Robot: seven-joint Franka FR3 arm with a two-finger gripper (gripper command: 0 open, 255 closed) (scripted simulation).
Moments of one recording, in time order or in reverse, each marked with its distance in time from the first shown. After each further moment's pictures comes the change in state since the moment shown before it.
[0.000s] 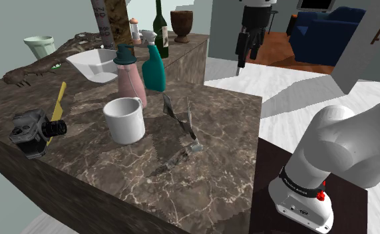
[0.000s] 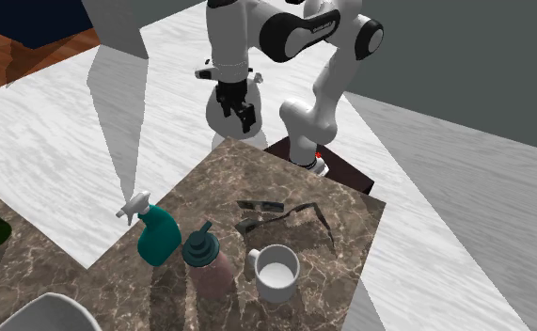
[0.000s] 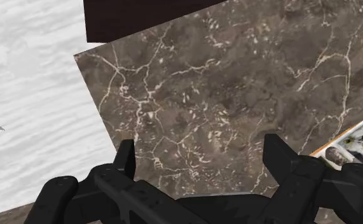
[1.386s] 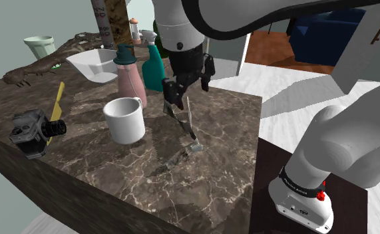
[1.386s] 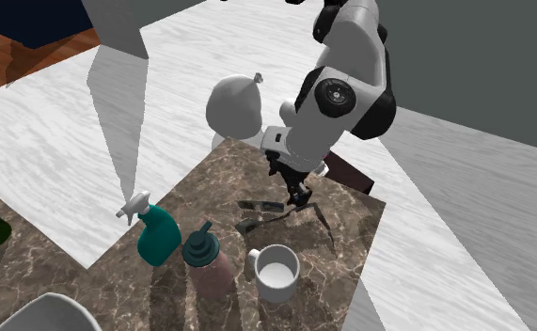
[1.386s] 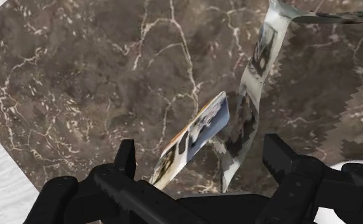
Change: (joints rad) arm -0.011 0.290 0.616 0.152 0.052 0.111 0.711
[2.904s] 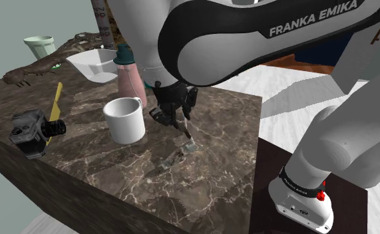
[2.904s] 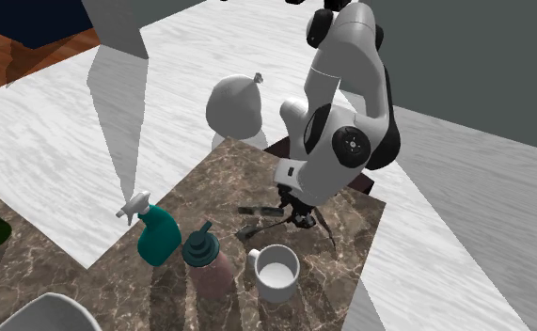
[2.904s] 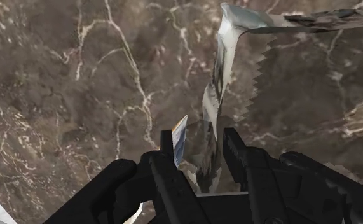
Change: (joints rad) arm -0.024 0.137 0.139 -0.013 -0.056 0.102 0.186
